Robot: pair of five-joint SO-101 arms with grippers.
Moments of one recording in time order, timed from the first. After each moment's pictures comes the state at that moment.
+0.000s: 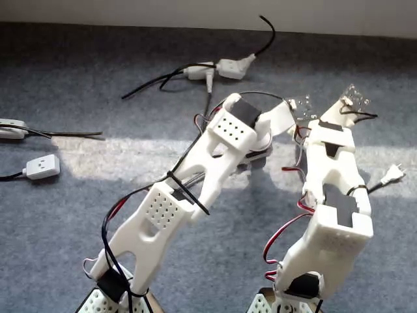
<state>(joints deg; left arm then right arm) 35.3 58.5 -67.7 92.1 -32.6 9.4 19.9 13.2 35.1 -28.8</state>
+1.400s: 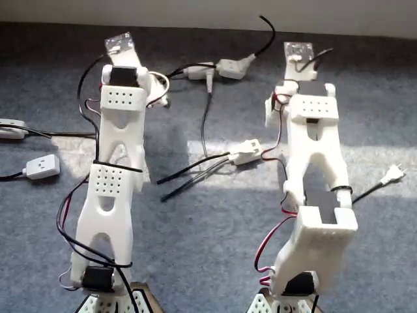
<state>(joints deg) -2.3 72.9 -92.9 100.6 29.2 -2.5 20.0 -16.0 71.4 6.3</state>
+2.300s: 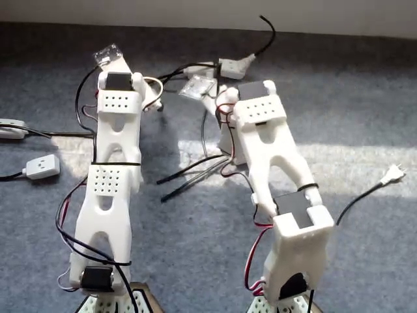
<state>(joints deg) -4.4 77.4 -93.0 97.8 35.3 -19.3 20.0 -15.2 84.9 50.6</state>
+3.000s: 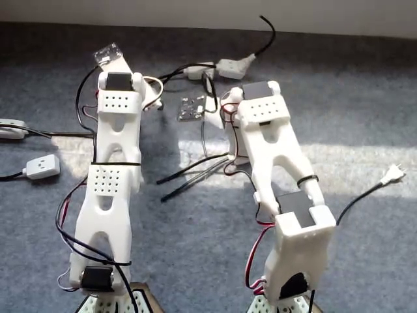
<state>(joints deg) -4.4 77.4 -93.0 97.0 35.3 -18.0 20.0 -14.1 84.0 73.2</state>
